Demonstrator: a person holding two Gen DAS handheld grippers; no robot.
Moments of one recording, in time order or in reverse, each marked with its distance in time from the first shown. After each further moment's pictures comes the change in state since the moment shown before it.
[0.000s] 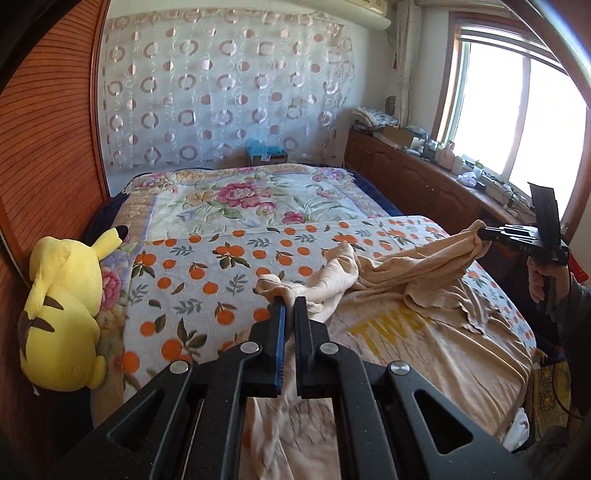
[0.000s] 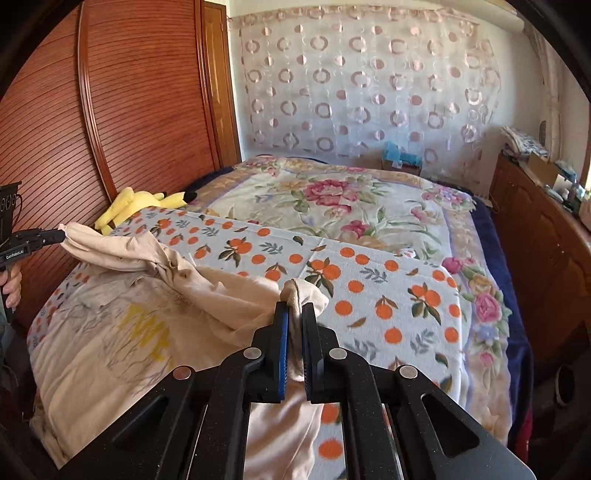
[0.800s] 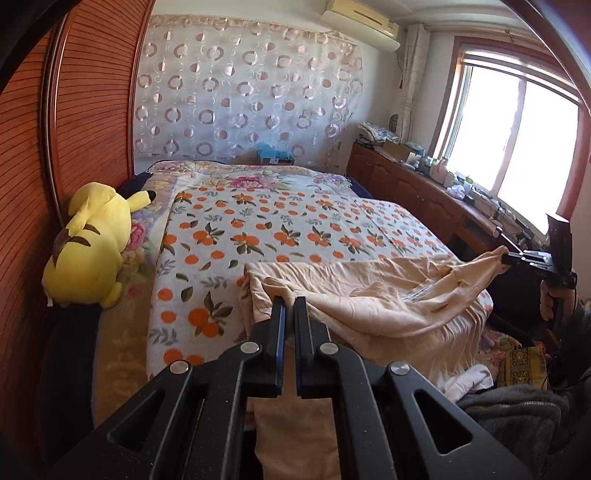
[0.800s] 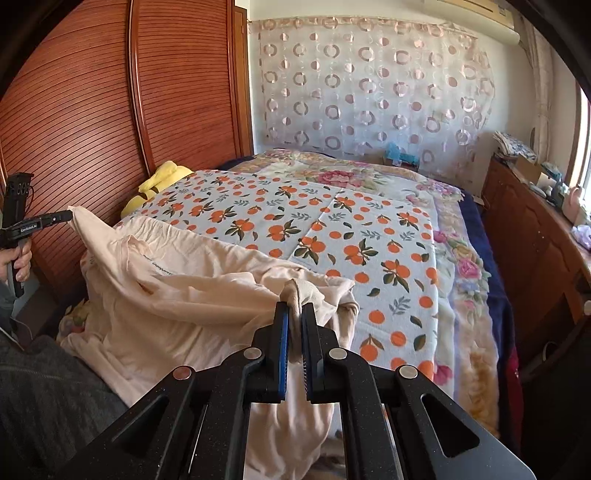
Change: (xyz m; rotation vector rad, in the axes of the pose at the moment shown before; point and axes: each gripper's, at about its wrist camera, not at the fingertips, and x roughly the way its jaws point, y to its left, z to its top) left arm -0.138 -0.024 -0.127 -0.088 -0.036 0.007; right arm -0.193 0.064 -0.134 -0.041 0.003 -0.001
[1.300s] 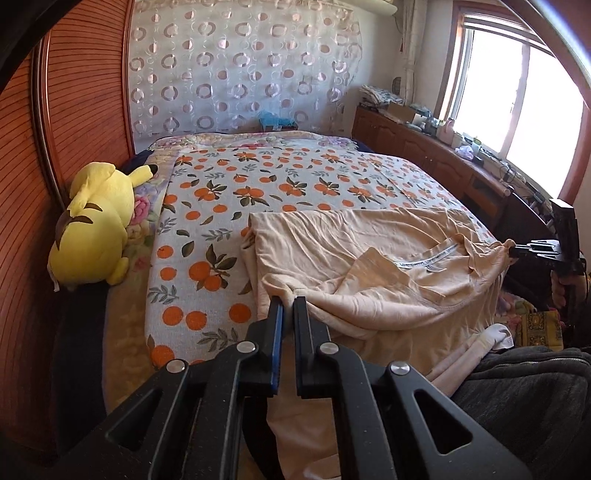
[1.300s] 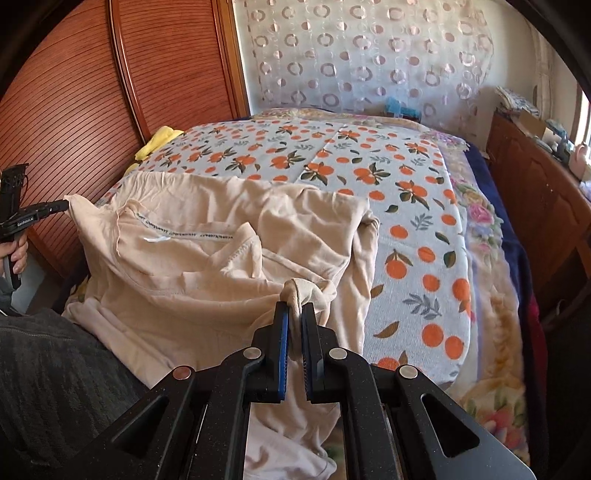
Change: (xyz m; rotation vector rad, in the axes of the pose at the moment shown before) left arm 0.018 -0.002 -0.029 0.050 0.120 0.046; right arm 0.020 0.005 -0.036 0.071 0.157 0.035
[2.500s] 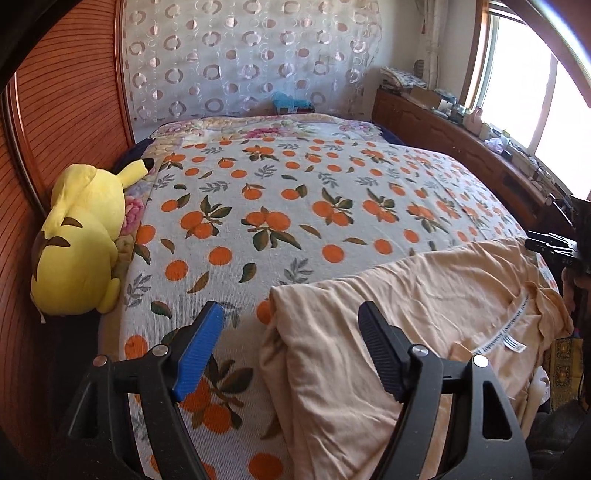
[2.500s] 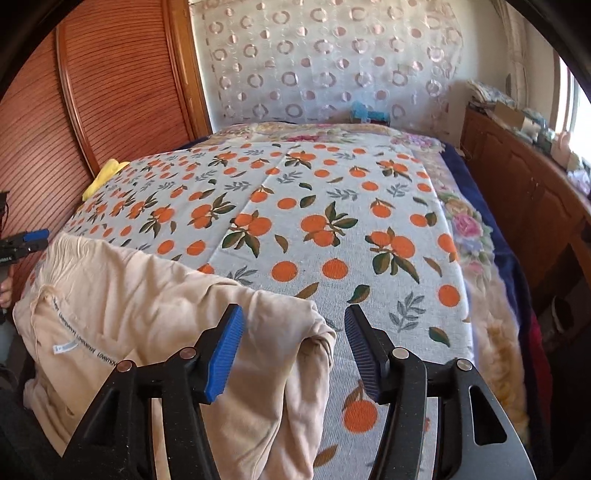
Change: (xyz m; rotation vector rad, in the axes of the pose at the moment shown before) left arm 0.126 0.026 0.077 -0.010 0.090 0.063; right arm 0.111 -0.062 0.071 0.107 -0.039 -0.077
